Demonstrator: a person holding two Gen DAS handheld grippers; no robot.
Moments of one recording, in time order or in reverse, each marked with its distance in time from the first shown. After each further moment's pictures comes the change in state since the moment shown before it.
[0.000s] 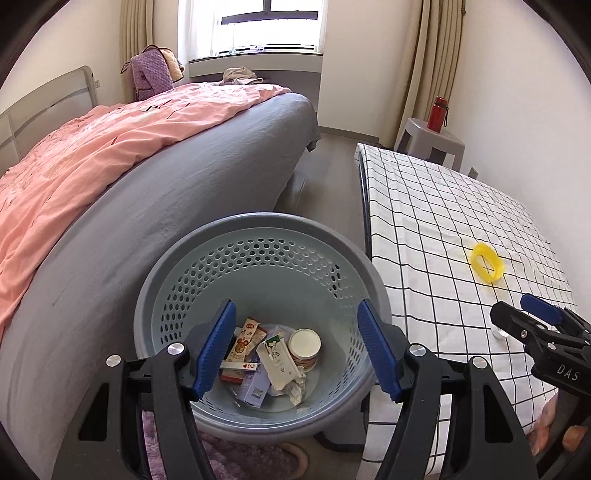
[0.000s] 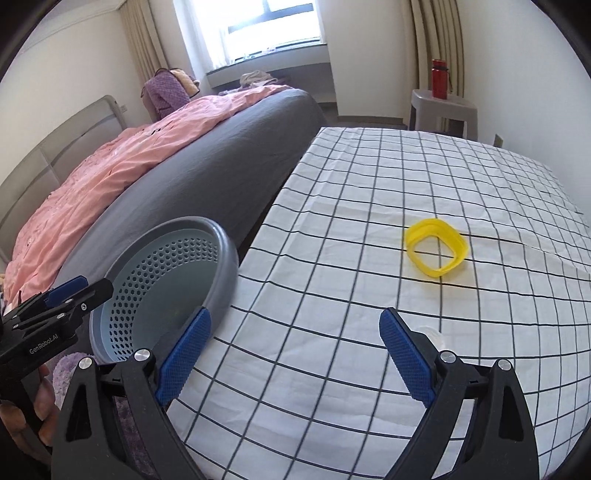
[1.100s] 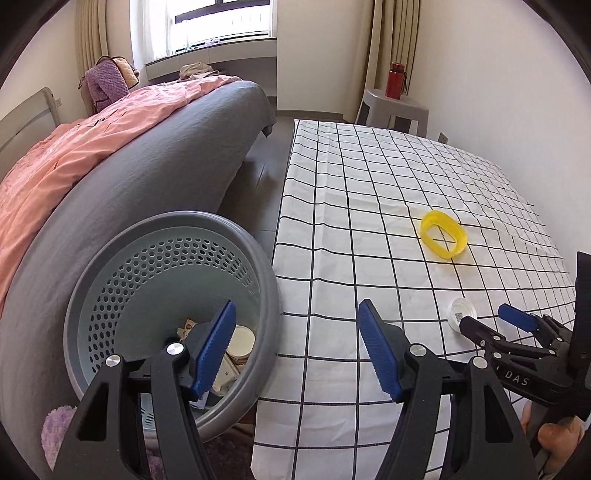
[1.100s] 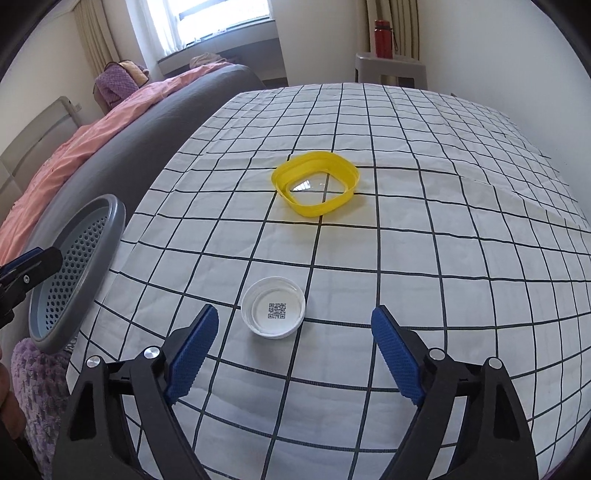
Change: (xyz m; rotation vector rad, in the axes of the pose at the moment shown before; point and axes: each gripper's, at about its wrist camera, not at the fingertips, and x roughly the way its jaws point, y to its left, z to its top) left arm 0.032 -0.103 -0.001 0.117 0.064 -0.054; right arm 0.030 -0.100 -0.034 0.070 0.103 -0.120
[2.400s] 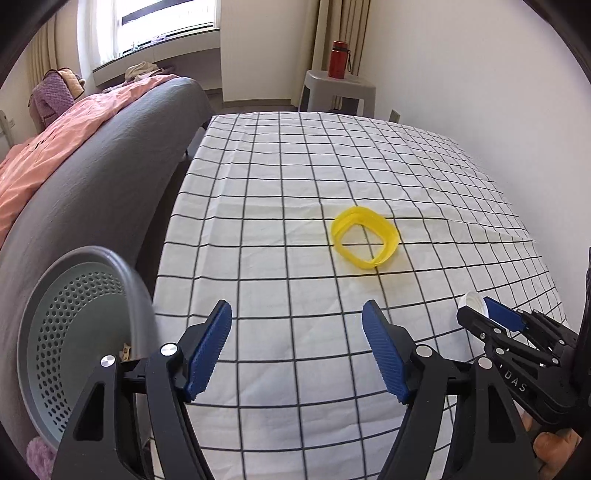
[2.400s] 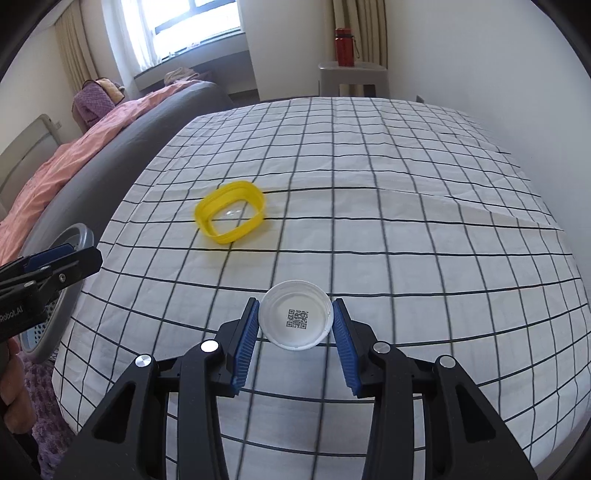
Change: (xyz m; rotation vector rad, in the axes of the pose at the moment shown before) left arm 0.036 -0.104 0.036 0.114 0.061 -0.144; right arm -0.033 -0.073 0.010 0.069 -0.042 -0.076
